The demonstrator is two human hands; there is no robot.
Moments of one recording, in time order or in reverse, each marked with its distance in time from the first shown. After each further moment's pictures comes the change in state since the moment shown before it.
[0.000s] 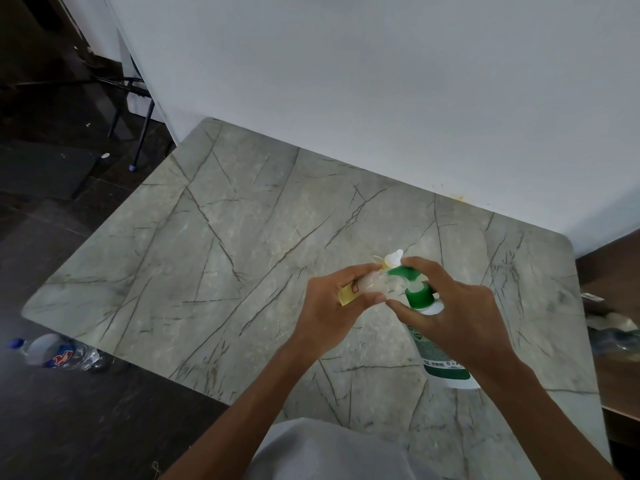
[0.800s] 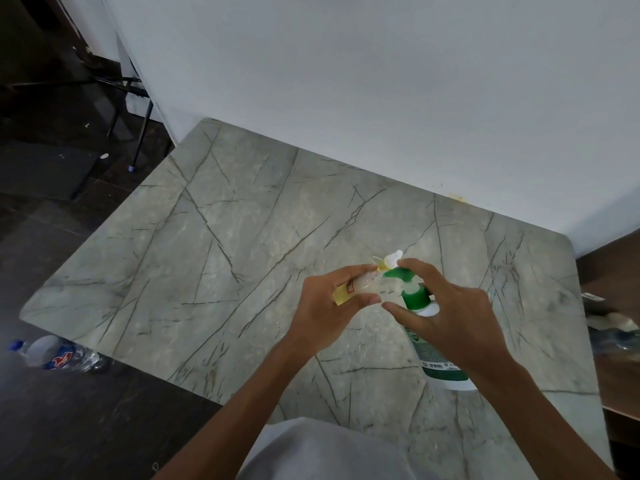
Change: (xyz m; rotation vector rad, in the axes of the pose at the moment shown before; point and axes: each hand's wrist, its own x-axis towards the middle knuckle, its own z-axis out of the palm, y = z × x) left_hand 0.005 -0.002 -0.005 0.007 -0.012 -0.017; right_hand 0.000 0.004 0.008 0.037 -0.021 0.025
